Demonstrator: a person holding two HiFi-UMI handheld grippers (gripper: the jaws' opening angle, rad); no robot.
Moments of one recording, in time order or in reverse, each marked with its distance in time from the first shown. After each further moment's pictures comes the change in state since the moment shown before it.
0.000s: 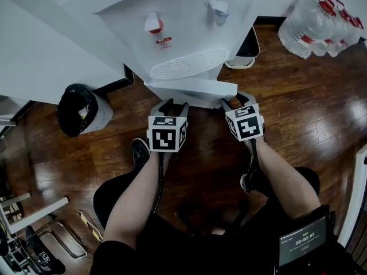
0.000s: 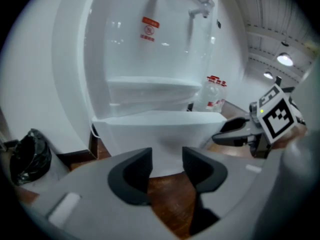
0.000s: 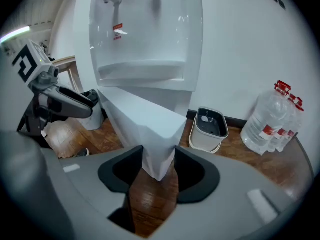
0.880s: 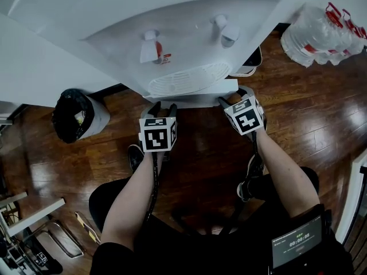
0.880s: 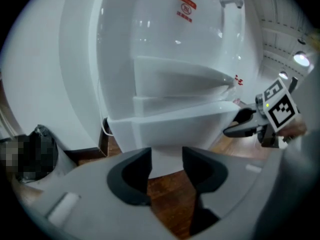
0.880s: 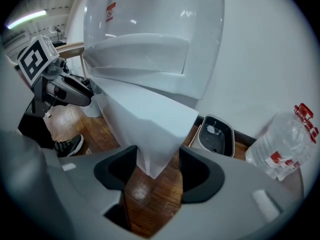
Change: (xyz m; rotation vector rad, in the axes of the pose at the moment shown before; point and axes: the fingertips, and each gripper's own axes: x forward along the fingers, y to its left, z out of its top) left arm 0.035 0.052 0.007 -0.074 0.043 0.116; right arm 0.050 -0.031 0.034 -0.182 0.054 0.067
